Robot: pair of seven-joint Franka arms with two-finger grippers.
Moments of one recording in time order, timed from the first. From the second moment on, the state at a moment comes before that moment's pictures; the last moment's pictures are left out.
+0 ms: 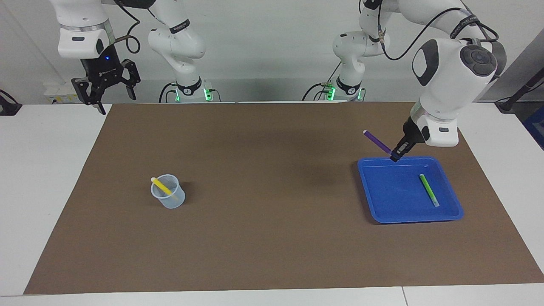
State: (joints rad) left arm 0.01 0.23 -0.19 -1.46 0.00 1.66 -0.91; right arm -0.28 -0.15 0.25 -1.67 -0.01 1.68 -0.83
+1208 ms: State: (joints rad) left arm -0.35 0.09 -0.20 -1.47 -0.05 1.65 -2.08; right arm -0.22 -0.15 0.26 -1.69 0.34 1.68 0.64
